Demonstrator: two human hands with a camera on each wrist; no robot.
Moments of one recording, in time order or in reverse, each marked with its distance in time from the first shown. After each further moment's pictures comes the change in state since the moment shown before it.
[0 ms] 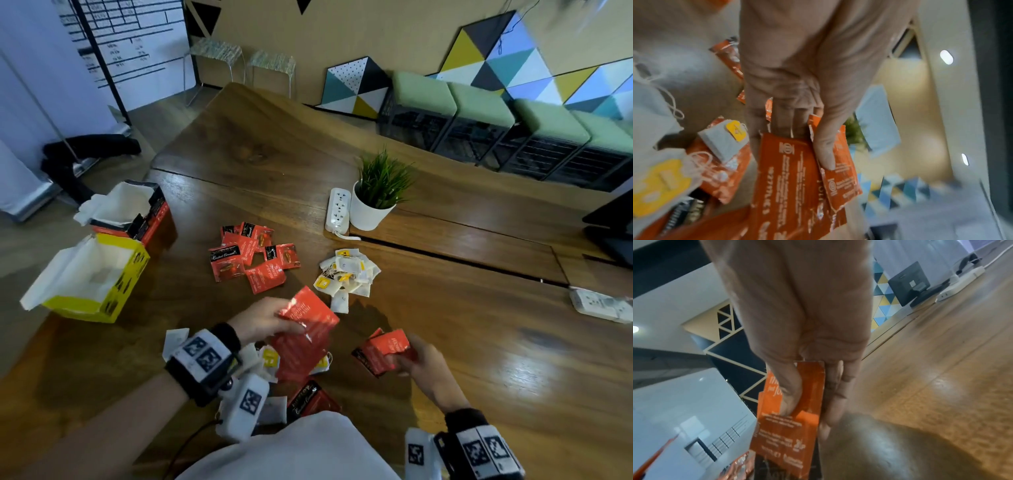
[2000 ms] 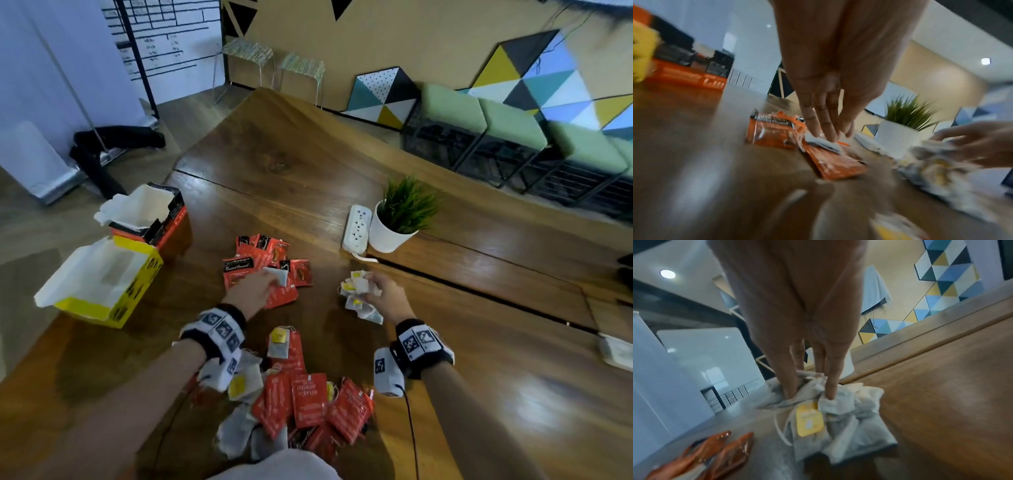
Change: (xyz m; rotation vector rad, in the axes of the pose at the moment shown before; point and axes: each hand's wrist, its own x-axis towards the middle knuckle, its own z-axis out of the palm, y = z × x) left_hand 0.064 -0.034 -0.068 0.651 0.394 0.059; right_hand 0.151 -0.100 0.016 -0.251 -0.030 -0.117
